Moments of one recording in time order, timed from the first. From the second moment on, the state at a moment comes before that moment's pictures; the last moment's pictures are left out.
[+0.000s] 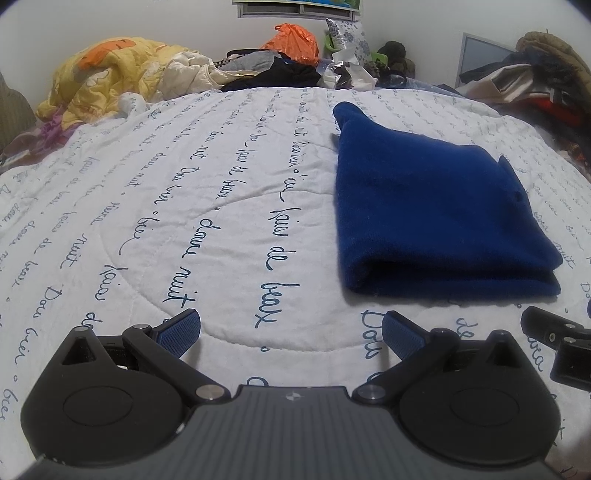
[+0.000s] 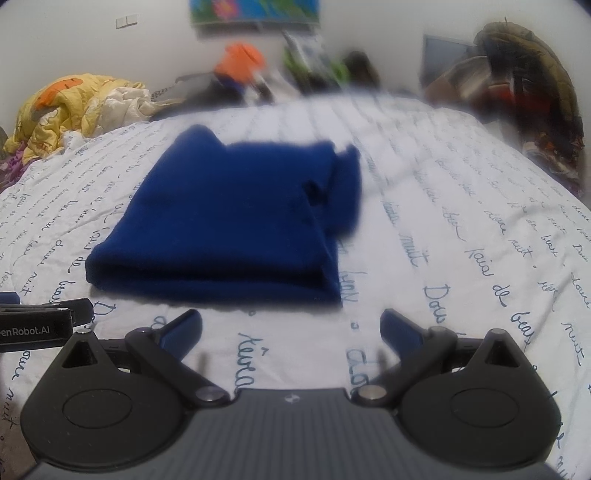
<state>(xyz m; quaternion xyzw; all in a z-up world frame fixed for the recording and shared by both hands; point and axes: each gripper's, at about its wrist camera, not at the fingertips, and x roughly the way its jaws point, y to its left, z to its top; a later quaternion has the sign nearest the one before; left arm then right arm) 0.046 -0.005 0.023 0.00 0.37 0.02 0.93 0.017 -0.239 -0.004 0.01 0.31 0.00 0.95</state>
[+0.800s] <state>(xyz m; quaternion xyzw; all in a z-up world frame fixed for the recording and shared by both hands) 0.045 -0.008 0.027 0.02 0.36 0.02 0.93 0.018 -0.242 -0.004 0.01 0.31 0.00 0.95</state>
